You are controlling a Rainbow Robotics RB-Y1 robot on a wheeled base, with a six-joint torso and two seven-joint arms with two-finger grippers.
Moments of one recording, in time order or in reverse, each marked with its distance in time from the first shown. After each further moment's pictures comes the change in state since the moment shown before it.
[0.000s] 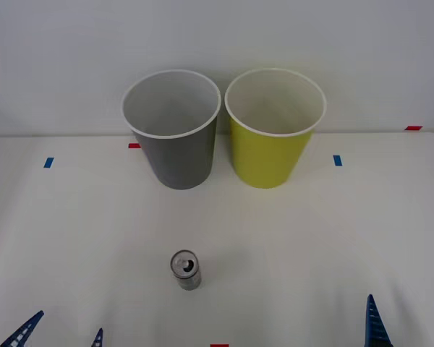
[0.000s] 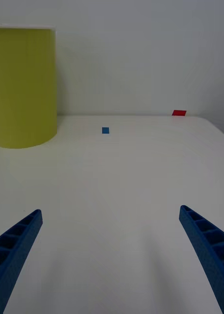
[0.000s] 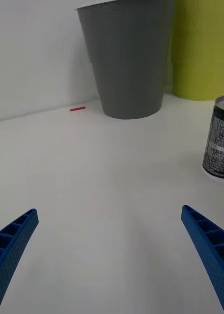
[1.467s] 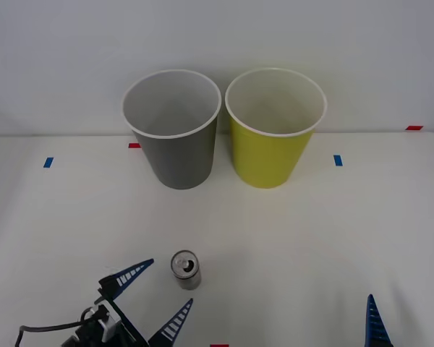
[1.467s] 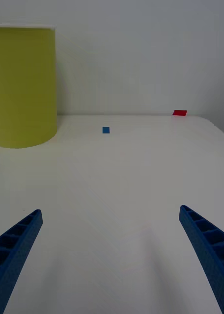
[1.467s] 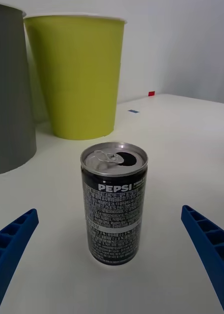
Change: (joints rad) right arm 0.000 0.000 0.000 0.000 0.000 0.000 0.000; left arm -0.679 0.203 -0.531 0.191 0.166 0.019 0.002
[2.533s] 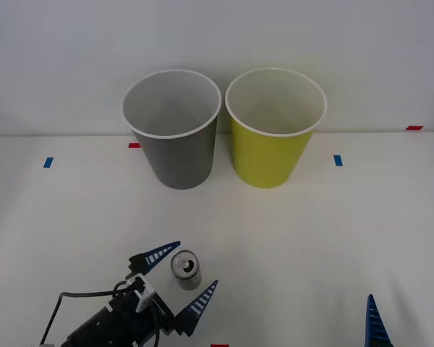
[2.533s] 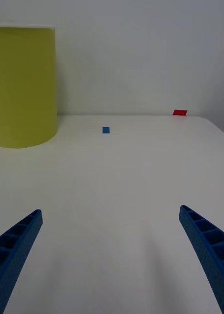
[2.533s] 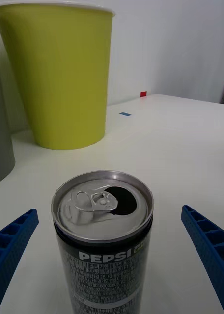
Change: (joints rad) right arm 0.000 0.000 0.000 0.000 0.000 0.000 0.000; left arm -0.140 -0.077 -0.040 0.038 0.015 0.107 -0.002
